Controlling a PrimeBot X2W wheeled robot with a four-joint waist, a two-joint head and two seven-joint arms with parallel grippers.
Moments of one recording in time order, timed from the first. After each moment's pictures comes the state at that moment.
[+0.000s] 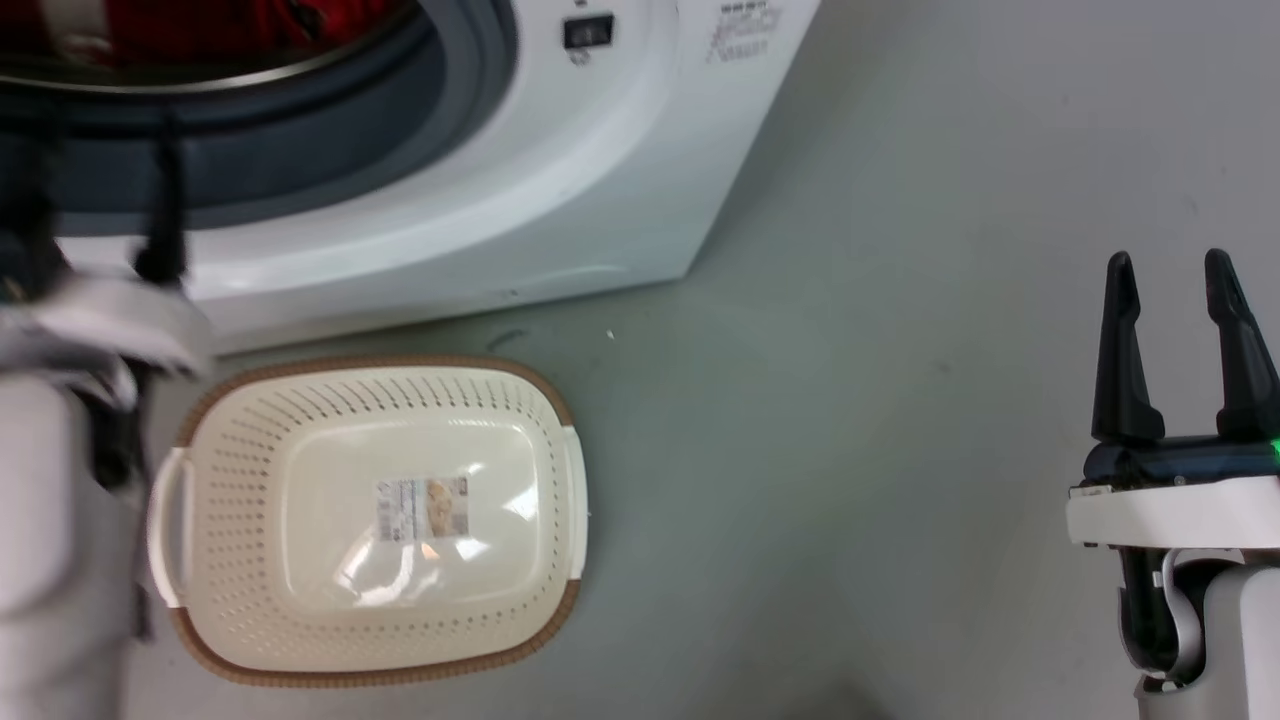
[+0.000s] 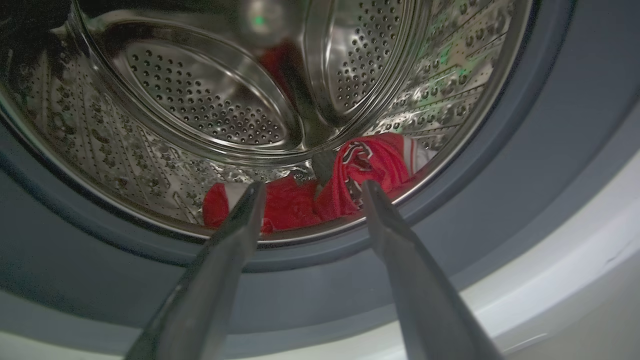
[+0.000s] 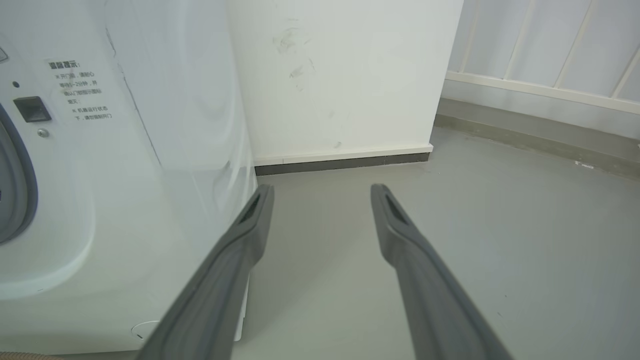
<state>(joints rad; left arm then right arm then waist) -0.57 0.35 0.09 0.32 -0.07 -0.12 -0.19 -0.21 -0.05 -0.10 -0.03 0.13 0.13 -0.26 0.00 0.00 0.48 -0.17</state>
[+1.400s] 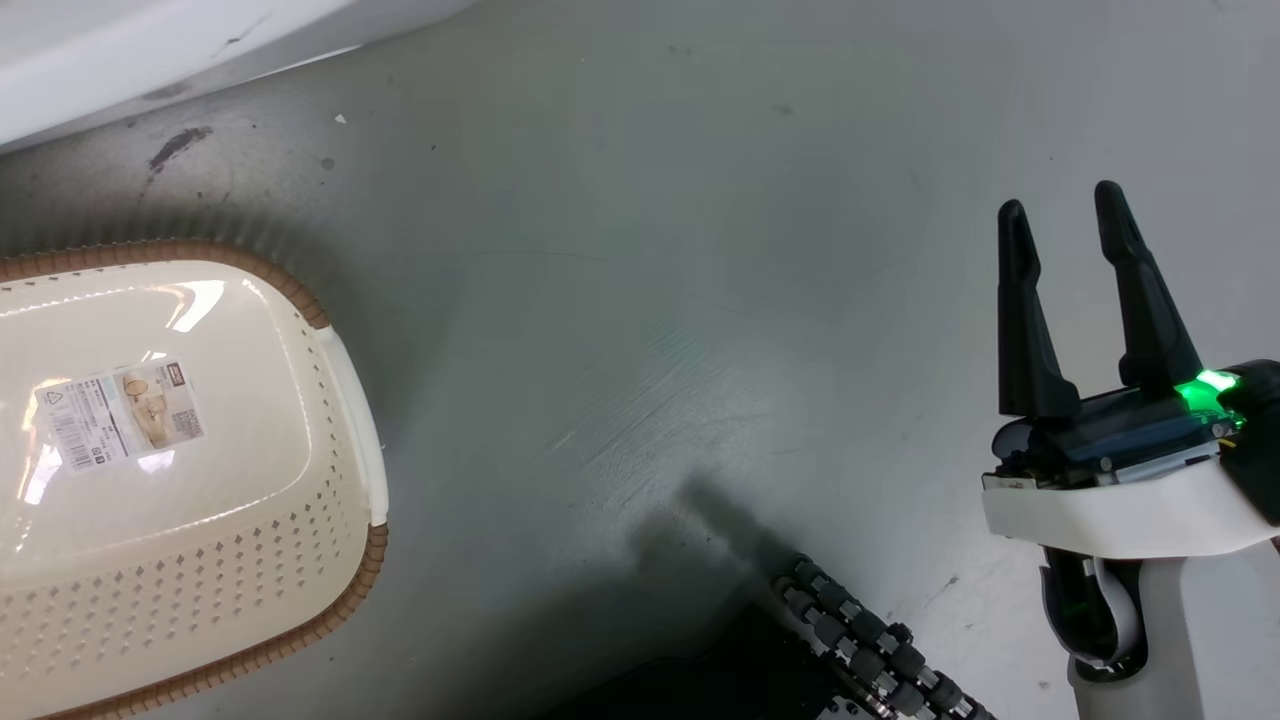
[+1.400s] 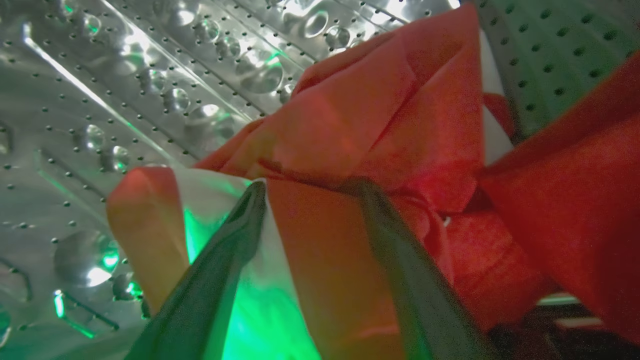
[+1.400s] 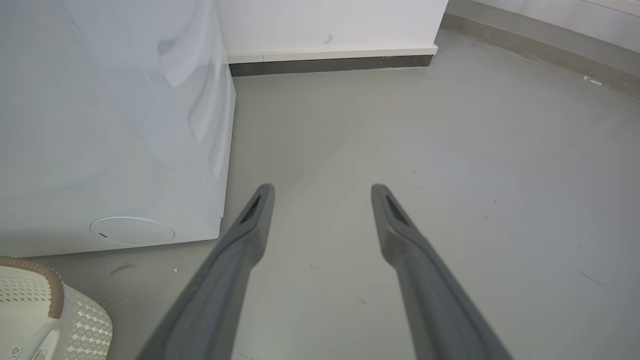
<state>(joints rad) -1.63 0.93 -0.42 0.73 -0.23 -0.13 0.79 -0.26 -0.05 0.09 -0.14 0.24 0.13 -0.26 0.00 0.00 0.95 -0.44</state>
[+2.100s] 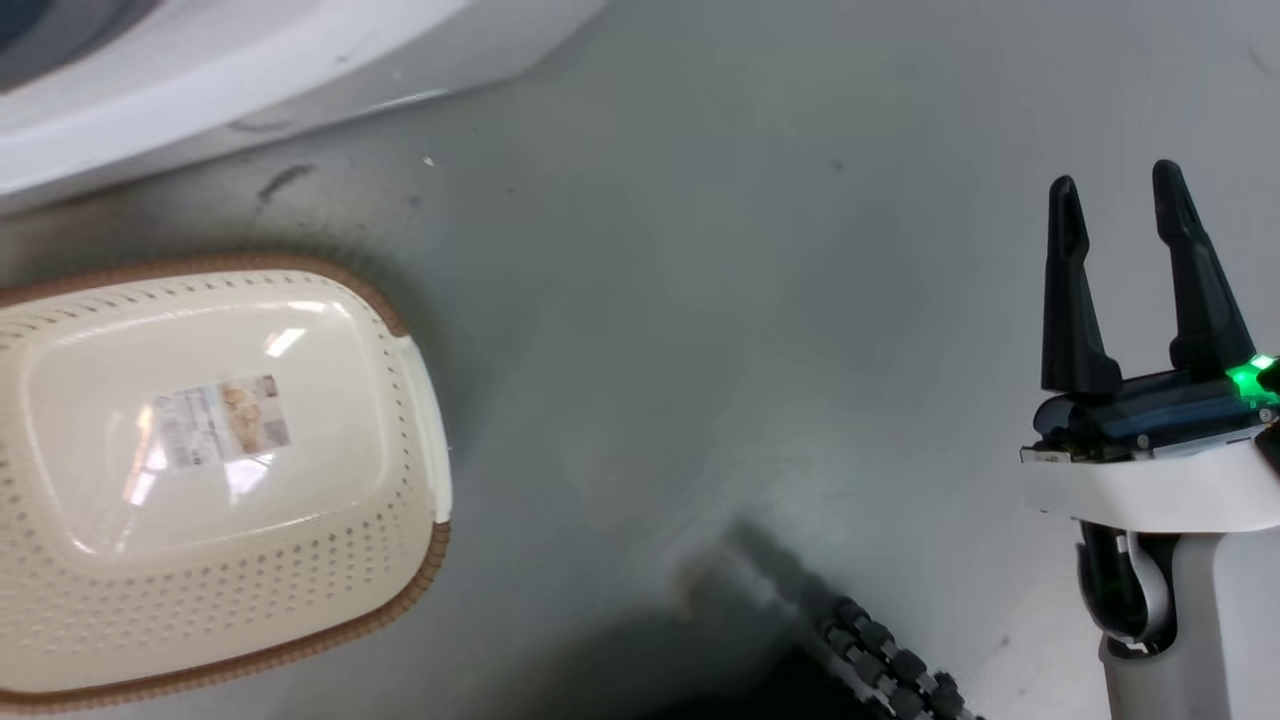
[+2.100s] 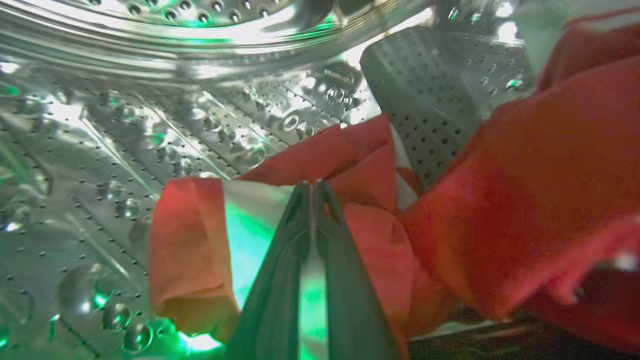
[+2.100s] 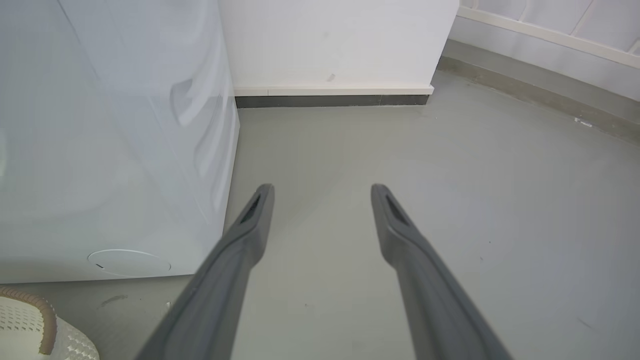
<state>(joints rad) -1.53 0.79 -0.43 0.87 -0.29 -0.08 0.31 -0.28 -0.05 0.02 -0.12 0.18 0.13 -0.26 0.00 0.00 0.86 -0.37</state>
